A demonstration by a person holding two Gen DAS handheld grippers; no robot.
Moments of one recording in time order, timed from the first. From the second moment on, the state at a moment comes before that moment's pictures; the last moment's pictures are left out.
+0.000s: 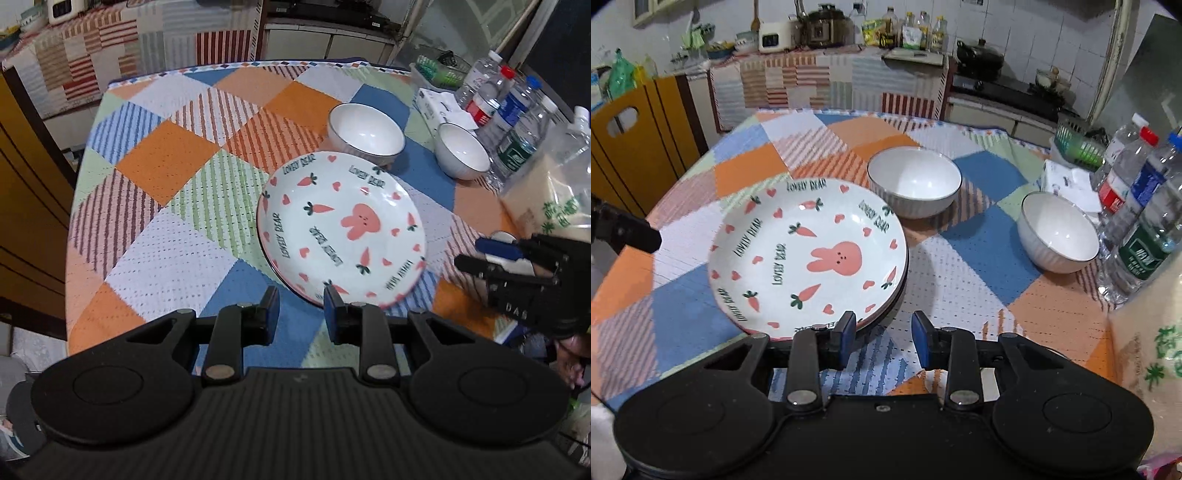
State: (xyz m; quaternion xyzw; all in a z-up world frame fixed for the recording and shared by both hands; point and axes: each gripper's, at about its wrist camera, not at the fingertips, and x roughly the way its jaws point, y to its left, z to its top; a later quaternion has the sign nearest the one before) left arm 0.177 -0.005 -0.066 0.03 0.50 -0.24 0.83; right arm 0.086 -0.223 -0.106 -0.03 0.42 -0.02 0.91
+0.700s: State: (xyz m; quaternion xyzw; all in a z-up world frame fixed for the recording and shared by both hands) left arm 0.077 -0.080 0.000 0.05 0.45 -0.26 0.85; right arm -0.017 -0.281 -0.045 -0.03 0.35 0.07 0.93
